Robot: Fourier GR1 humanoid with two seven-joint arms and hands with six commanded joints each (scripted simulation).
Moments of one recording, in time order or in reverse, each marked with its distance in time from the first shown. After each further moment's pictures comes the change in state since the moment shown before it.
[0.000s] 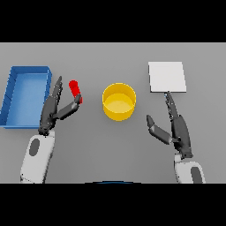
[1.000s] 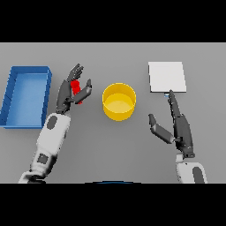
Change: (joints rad) left arm -0.359 -0.049 0.107 0.529 -0.033 0.138 -0.252; right arm 0.001 -0.006 -0.006 -0.032 0.001 -0.007 0.013
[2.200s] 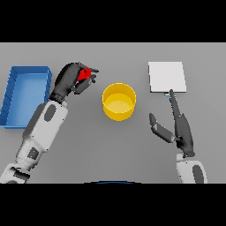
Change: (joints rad) left arm -0.066 0.174 -0.284 -0.216 -0.270 -0.076 0.175; right arm -0.019 -0.022 0.000 0.034 0.048 -0.021 -0.034
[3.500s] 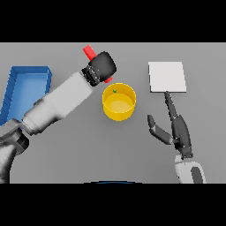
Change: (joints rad) left arm -0.515 0.079 -0.683 0.279 -0.684 -0.410 0.068; right arm 0.017 0.008 0.018 -0.010 -0.013 0.032 0.010
